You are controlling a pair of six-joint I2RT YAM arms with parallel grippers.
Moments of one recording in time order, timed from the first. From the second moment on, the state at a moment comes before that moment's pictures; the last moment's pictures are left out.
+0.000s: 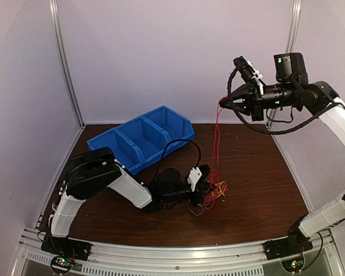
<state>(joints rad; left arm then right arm) -1.10 2.29 1.14 1.02 0.21 -0.06 0.52 1.34 1.61 -0.72 -0.80 -0.42</state>
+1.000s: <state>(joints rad) -1.10 1.93 0.97 0.86 0.13 -0.01 0.47 1.28 1.40 -0.65 -0.82 -0.41</state>
